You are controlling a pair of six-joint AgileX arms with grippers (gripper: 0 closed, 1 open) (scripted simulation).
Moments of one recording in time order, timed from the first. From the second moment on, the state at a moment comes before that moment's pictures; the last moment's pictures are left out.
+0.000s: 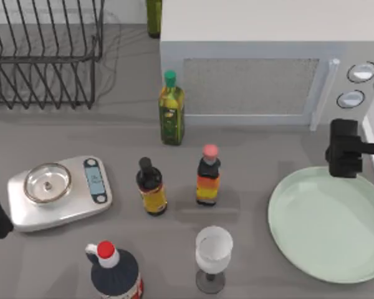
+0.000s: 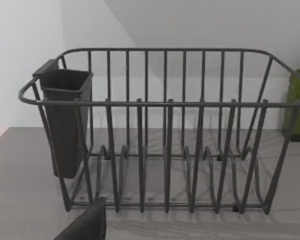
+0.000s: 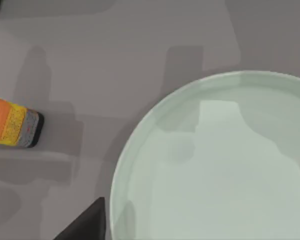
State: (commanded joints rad) left arm 0.00 0.00 0.00 0.00 0.00 0.00; right arm 0.40 1.17 0.89 -0.69 0.00 0.41
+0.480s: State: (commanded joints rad) left arm 0.00 0.00 0.00 0.00 0.00 0.00; right arm 0.60 1.79 1.32 -1.03 0.00 0.61
